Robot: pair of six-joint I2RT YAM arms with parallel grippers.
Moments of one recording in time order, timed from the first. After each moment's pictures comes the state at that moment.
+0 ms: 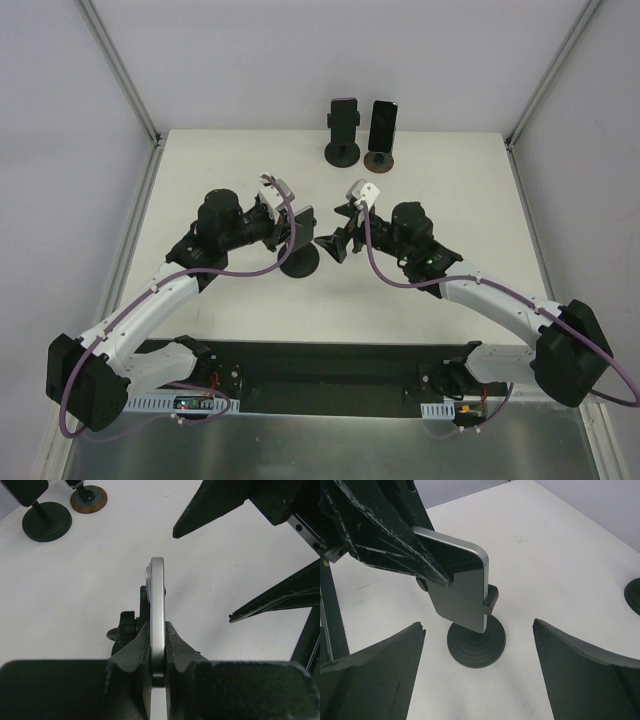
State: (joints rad) left arm -0.50 1.05 0.81 -0.06 0.47 0.11; right arm 0.76 1.23 0.78 0.32 -0.31 -0.05
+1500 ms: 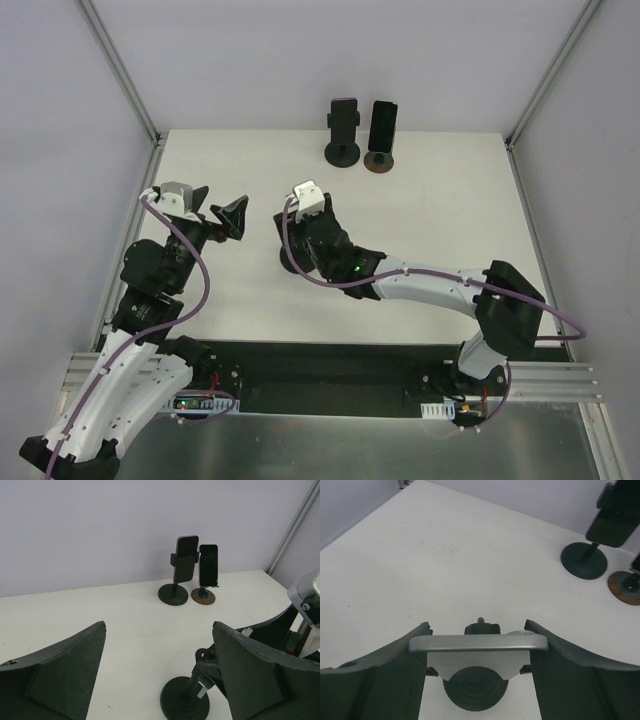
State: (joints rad) left arm -0.42 0.55 0.72 0.01 -0.08 -0.11; right arm 1.12 1.61 1.10 0.33 0.59 0.06
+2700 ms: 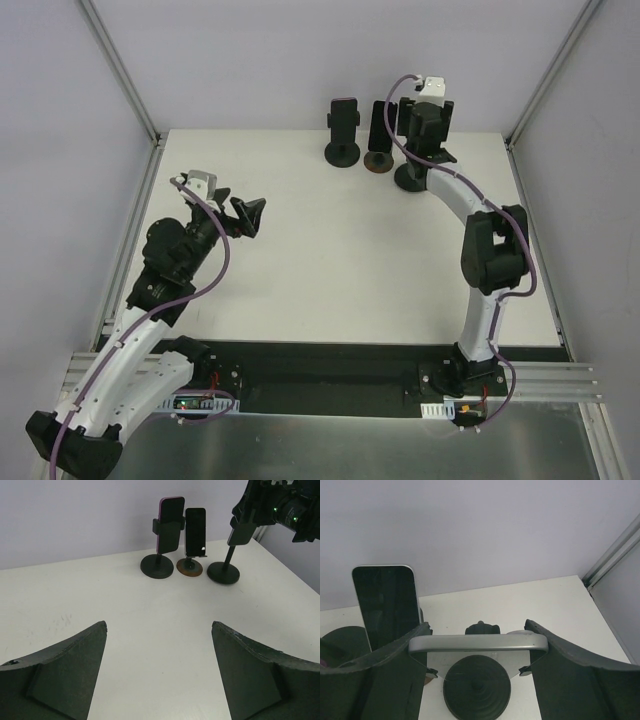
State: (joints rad) left arm -0.39 0.69 0.72 0.02 0.03 -0.16; right arm 0.31 1.96 1.60 0.22 0.54 -0.03
